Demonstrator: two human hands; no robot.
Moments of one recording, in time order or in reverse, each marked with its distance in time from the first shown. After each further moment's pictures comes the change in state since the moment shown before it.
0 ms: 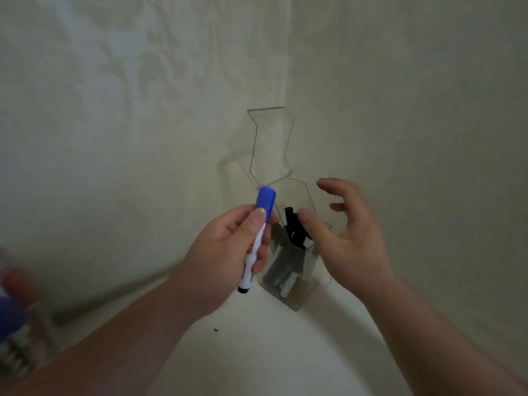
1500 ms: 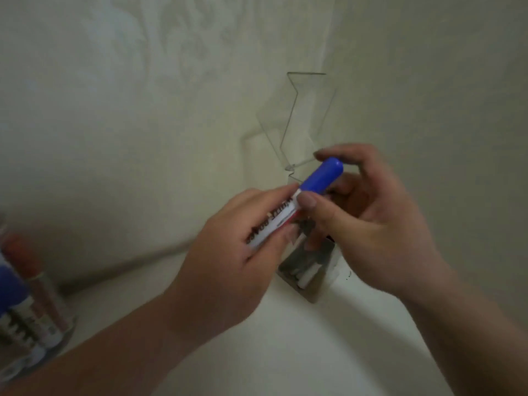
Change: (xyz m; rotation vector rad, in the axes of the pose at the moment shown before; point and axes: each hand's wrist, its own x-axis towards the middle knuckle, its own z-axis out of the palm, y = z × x) left_hand -0.024 0.003 -0.013 0.774 0.163 0.460; right_hand 0.004 -0.042 0.012 0.457 -0.351 -0.038
